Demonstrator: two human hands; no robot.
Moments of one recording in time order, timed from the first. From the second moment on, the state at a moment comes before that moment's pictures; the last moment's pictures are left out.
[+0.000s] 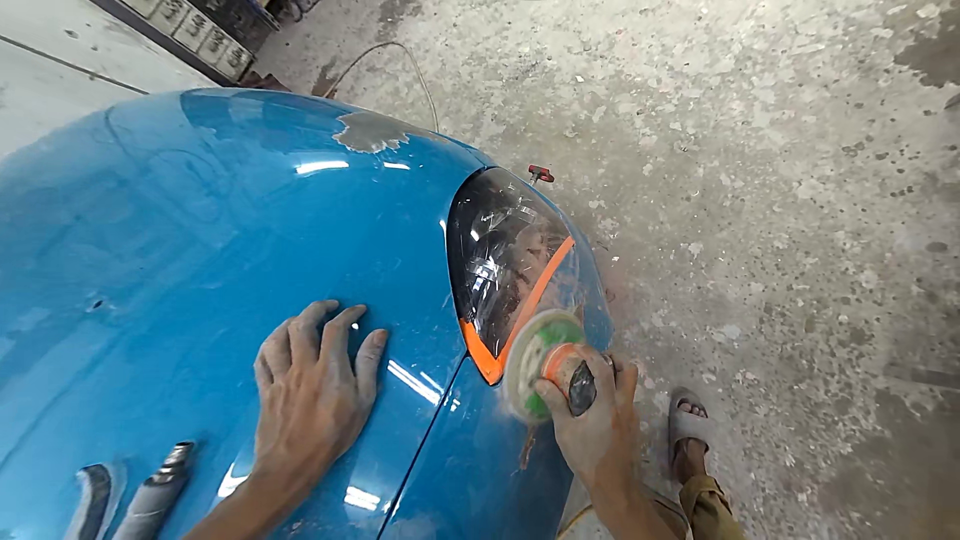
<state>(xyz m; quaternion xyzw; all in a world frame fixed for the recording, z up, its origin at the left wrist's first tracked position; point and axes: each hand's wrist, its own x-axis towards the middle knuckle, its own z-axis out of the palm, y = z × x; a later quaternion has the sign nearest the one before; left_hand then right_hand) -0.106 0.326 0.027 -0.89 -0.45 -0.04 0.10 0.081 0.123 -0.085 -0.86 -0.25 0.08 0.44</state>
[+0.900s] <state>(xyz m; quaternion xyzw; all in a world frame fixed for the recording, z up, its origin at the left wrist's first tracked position) -0.105 0.327 0.027 -0.89 -0.45 -0.04 0.10 0.080 0.138 -0.073 -0.84 -0.26 0.06 0.47</state>
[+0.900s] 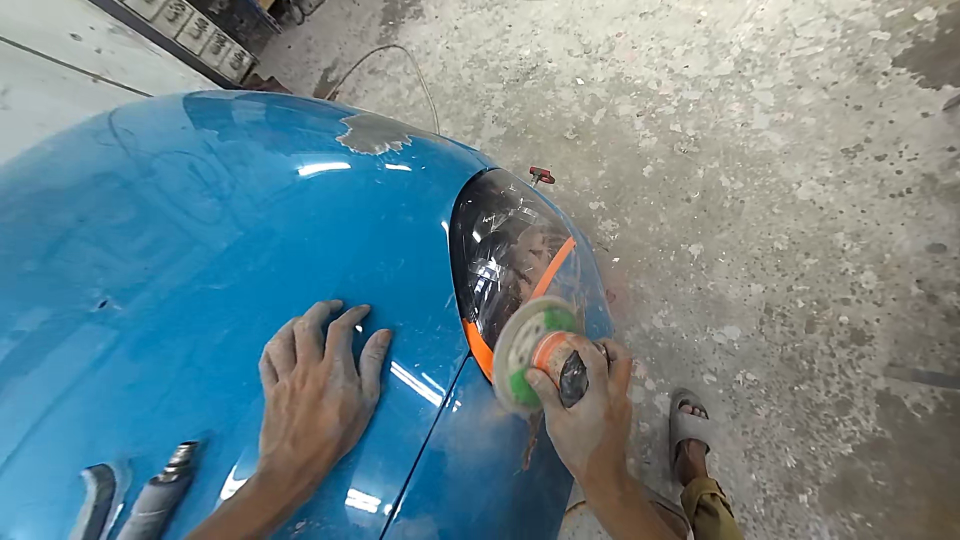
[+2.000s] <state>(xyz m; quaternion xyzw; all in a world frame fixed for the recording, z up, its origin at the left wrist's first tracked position) -0.105 0.326 0.027 -0.89 -0.44 -0.04 0.10 0.071 0.134 -0.065 -0.83 -0.26 0.06 0.49</state>
